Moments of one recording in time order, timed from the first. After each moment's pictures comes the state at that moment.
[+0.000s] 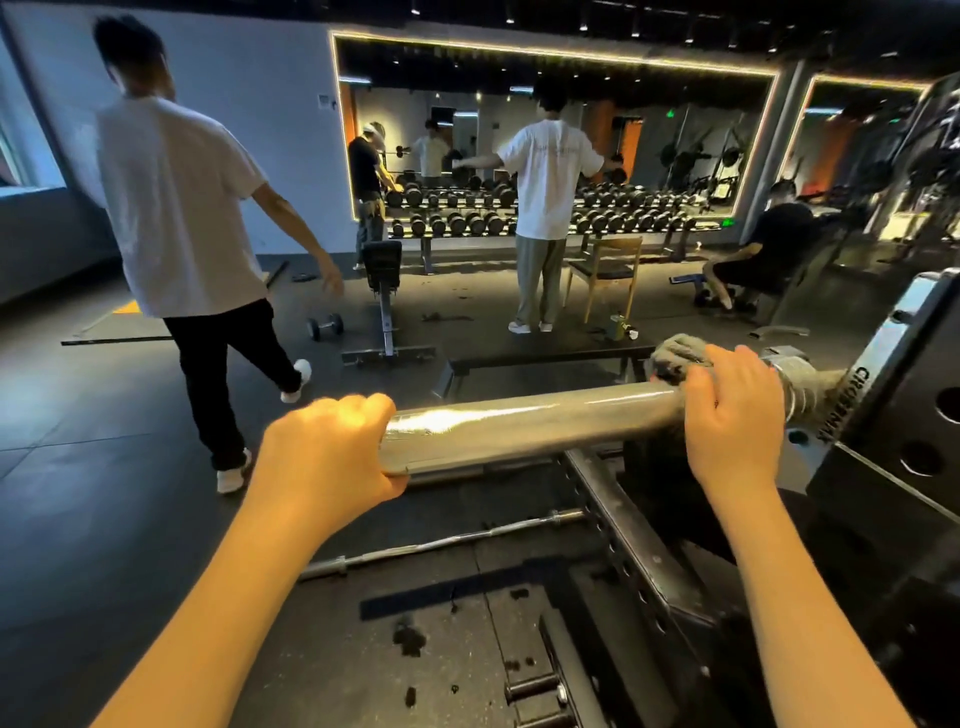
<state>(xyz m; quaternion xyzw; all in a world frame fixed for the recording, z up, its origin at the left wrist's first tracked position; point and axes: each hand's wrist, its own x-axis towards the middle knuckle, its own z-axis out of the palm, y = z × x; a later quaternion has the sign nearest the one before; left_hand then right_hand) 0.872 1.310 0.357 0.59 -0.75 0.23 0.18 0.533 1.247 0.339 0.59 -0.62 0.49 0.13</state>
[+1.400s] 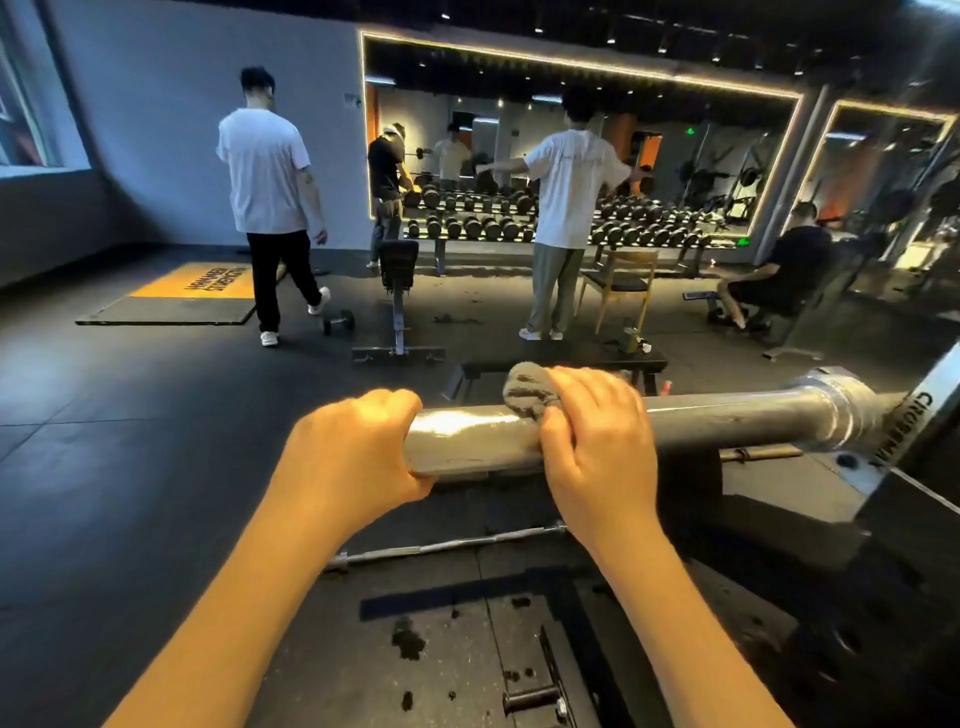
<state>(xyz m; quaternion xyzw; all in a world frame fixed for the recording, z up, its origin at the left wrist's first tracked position) 0.890 1.313 0.352 0.58 -0.76 0.18 0.24 0.676 1.289 0.338 0.72 -0.49 0.47 0.10</state>
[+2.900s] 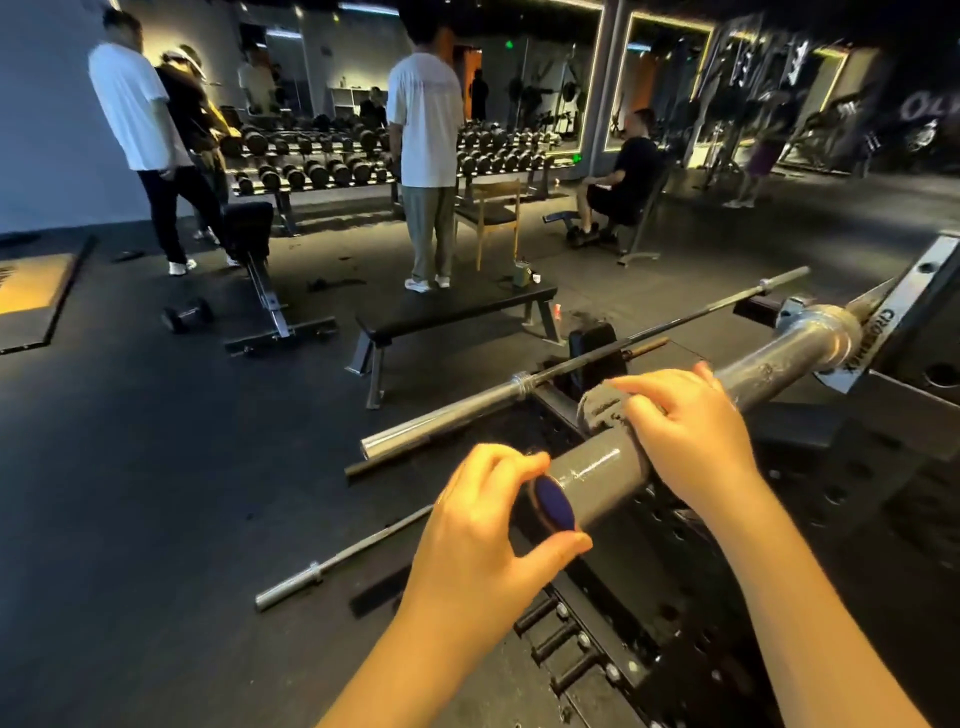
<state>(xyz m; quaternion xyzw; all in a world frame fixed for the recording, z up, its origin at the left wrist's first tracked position) 0.960 1.294 0.330 0.32 -0.82 -0.21 0.42 0.756 1.296 0.379 0.61 -0.71 0.36 0.01</state>
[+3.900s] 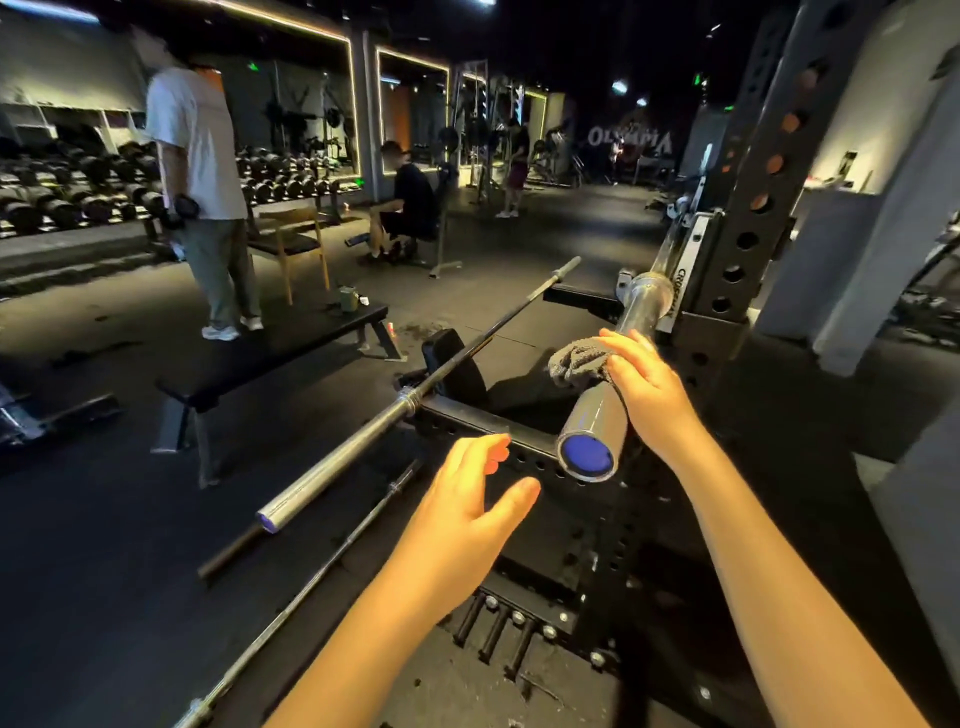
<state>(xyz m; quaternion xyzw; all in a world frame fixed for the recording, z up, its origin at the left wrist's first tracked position) 1.020 1.222 0.324 0.18 -0.85 -0.46 0.21 0.794 1.307 0.359 0.39 -0.75 0.53 -0.01</state>
